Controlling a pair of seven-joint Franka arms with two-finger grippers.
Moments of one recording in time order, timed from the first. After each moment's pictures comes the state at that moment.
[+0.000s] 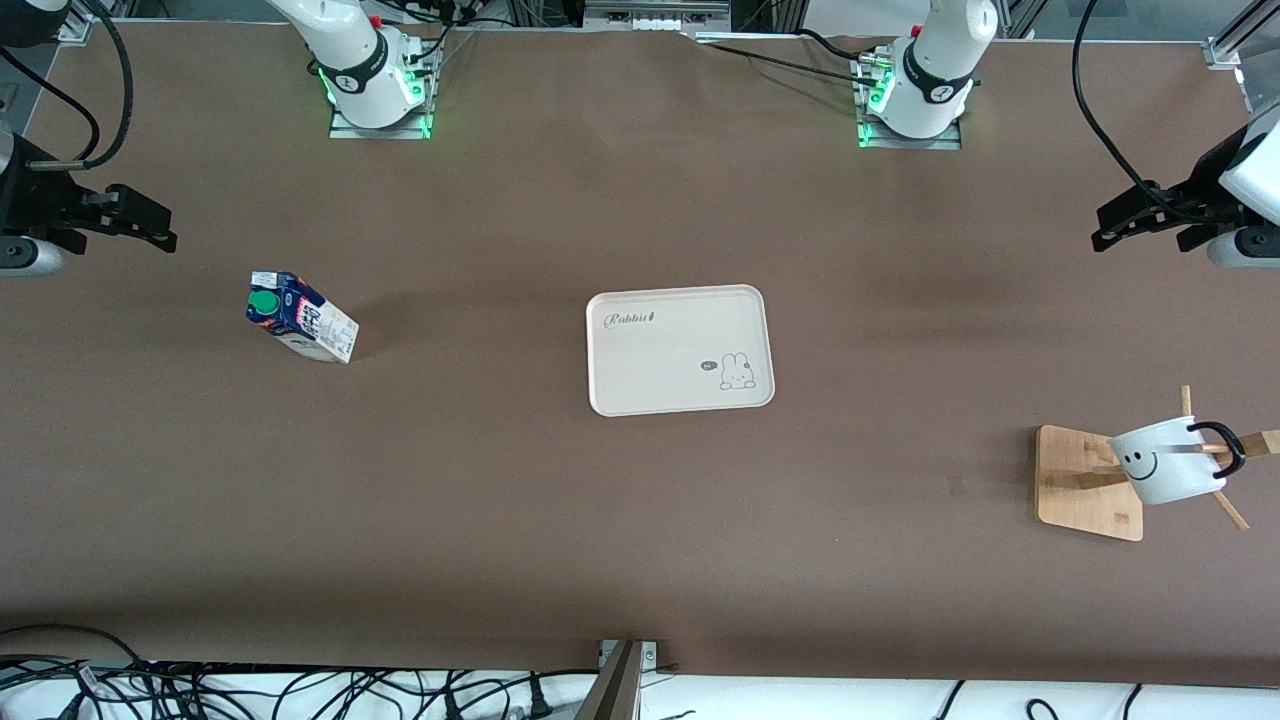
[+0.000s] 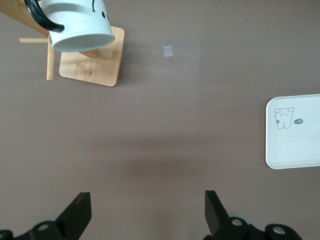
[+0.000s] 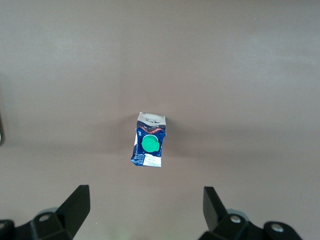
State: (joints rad) left arm 0.12 -0.06 -0.07 -1.71 -0.02 1.62 0.02; right arm 0.01 0.03 -0.02 -1.60 -0.04 1.56 -0.05
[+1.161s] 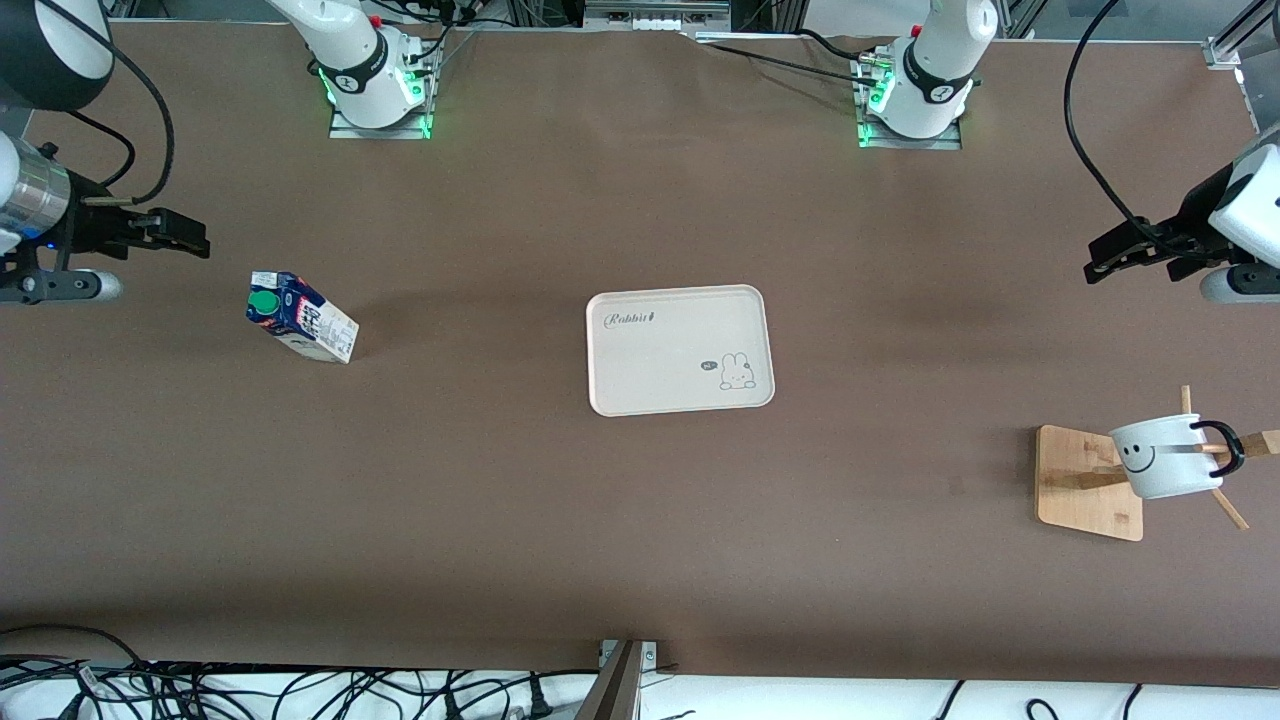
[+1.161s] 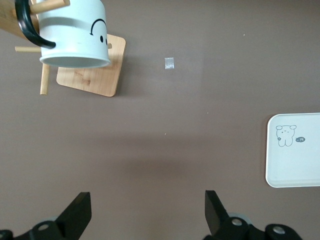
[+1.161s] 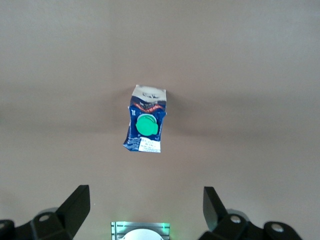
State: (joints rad) left arm 0.12 0.00 -0.08 -1.71 -0.01 1.69 -0.03; right arm 0.00 0.06 -0.02 -1.71 -0.04 1.56 -0.05
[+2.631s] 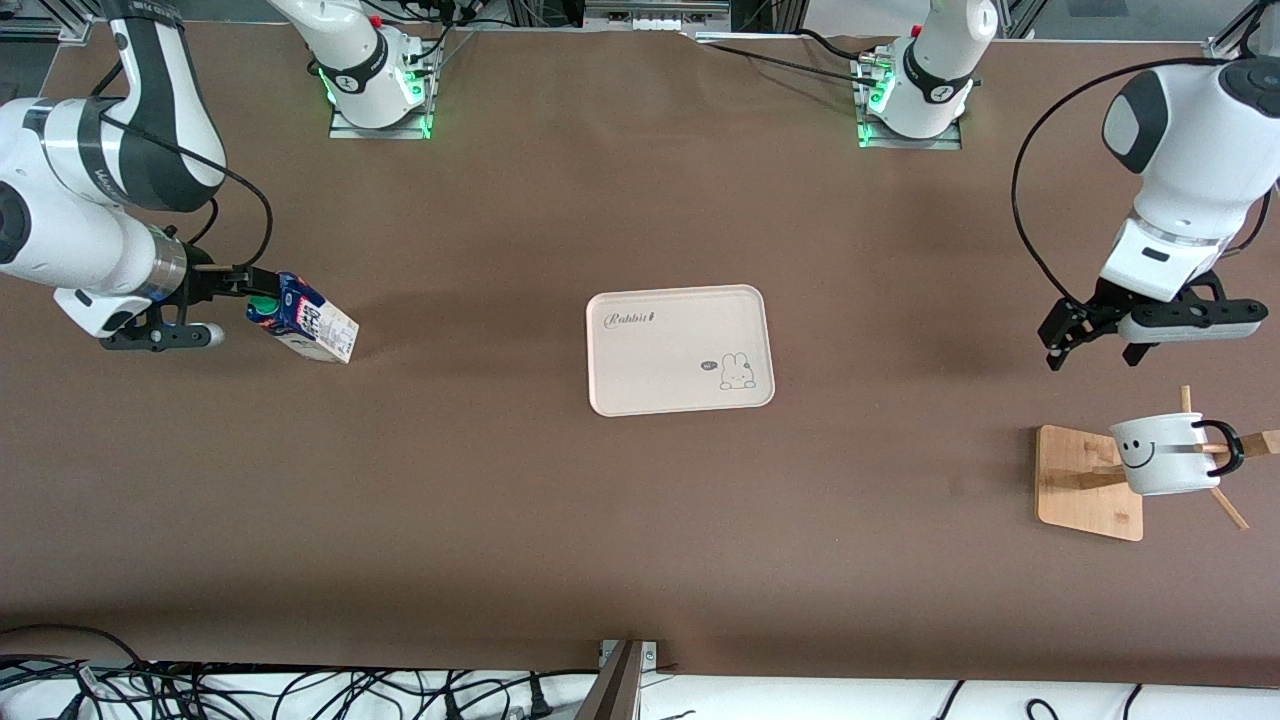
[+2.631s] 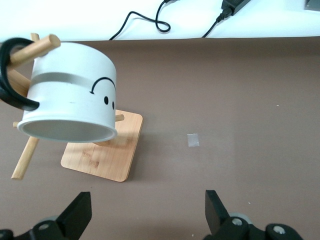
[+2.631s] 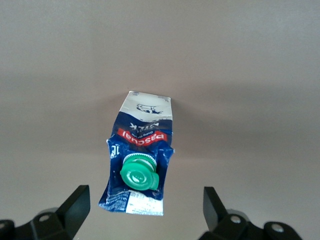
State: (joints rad) left arm 0.11 -0.02 -0.05 -2.23 0.14 2.62 -0.09; right arm -0.01 0.13 -0.01 -1.98 -0.04 1.88 -0.05
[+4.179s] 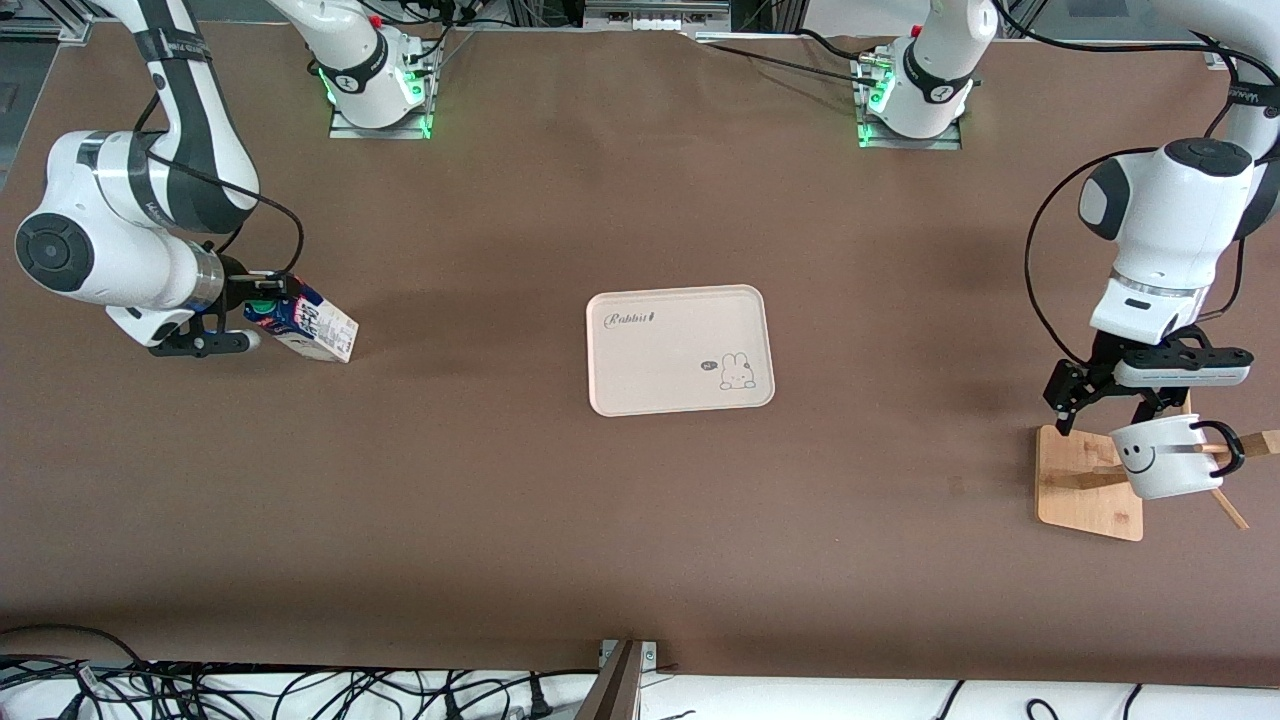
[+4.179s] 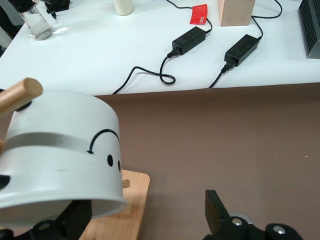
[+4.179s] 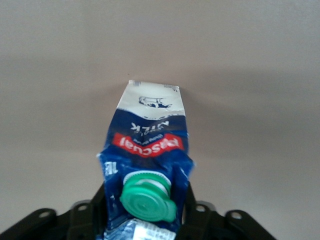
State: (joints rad) left arm 0.13 0.19 0.00 -2.23 0.22 3.10 -0.09; right arm -0.01 0.17 0.00 -2.04 -0.04 1.93 -0.05
